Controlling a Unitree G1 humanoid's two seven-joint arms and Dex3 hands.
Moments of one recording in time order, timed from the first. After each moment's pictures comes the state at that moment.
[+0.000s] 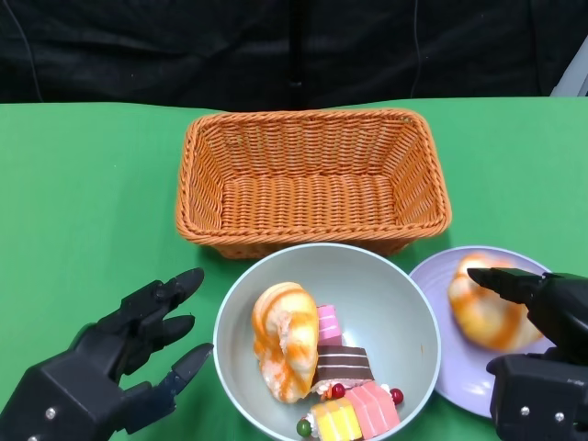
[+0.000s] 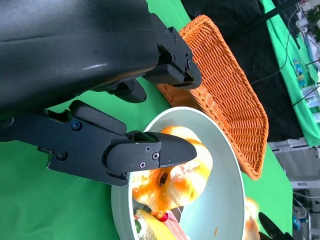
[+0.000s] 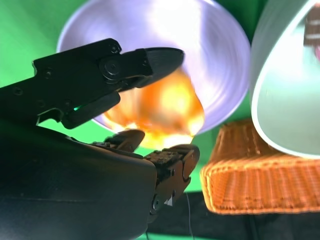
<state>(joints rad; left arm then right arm) 0.29 0.20 -0.03 -0.40 0.03 0.17 -0.17 0.02 -0.42 0.15 -0.19 -0.76 0.07 0.31</state>
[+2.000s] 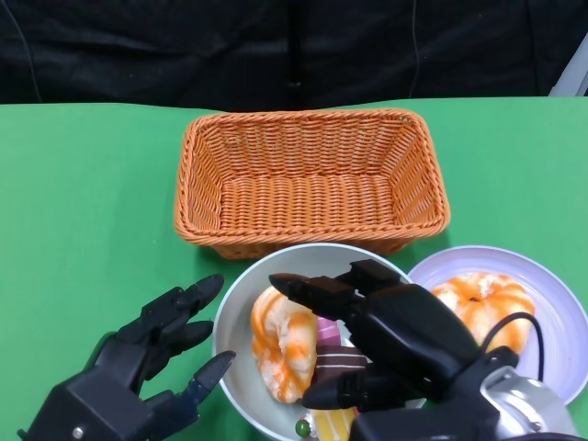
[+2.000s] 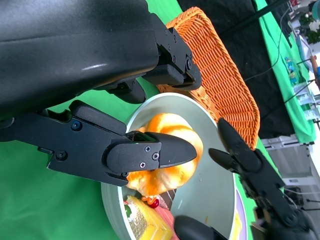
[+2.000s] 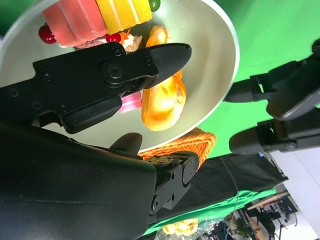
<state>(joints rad) 0.32 0.14 -0.08 -0.43 0.09 0.15 -0.13 -0.11 -0.17 0.51 -0.20 -0.75 -0.01 0.16</state>
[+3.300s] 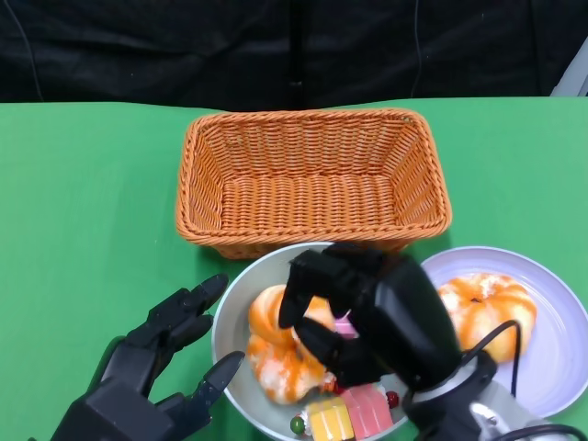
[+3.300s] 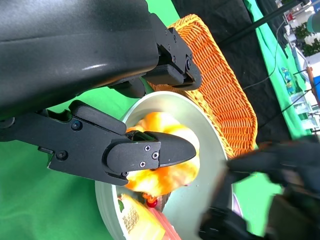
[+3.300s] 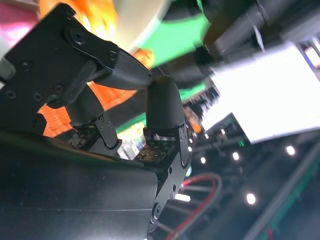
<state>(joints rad) 0.34 0.09 -0.11 -0.44 0.15 0.13 -0.08 -0.22 -0.12 0.50 0.13 -0.76 -0.51 -0.52</state>
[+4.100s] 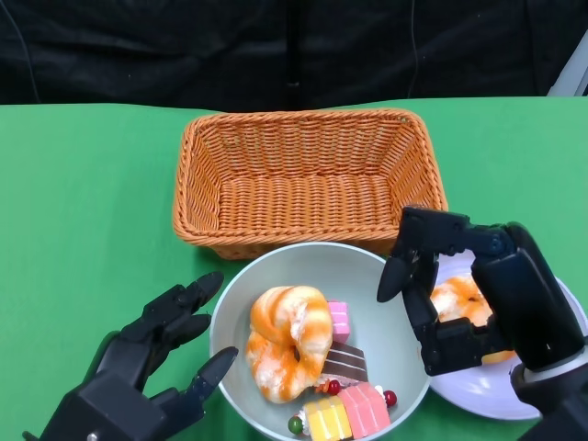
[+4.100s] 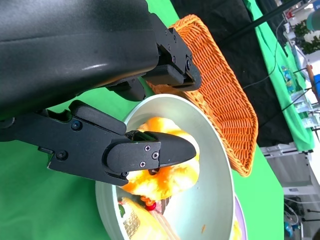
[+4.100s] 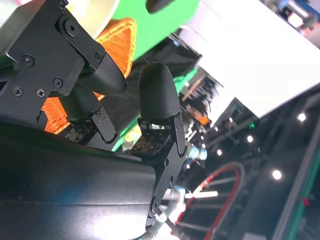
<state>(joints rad) 0.32 0.11 -0.09 -0.42 0.13 0.12 -0.09 -0.02 -0.17 0.23 -0.28 -0.34 -0.39 -0.02</state>
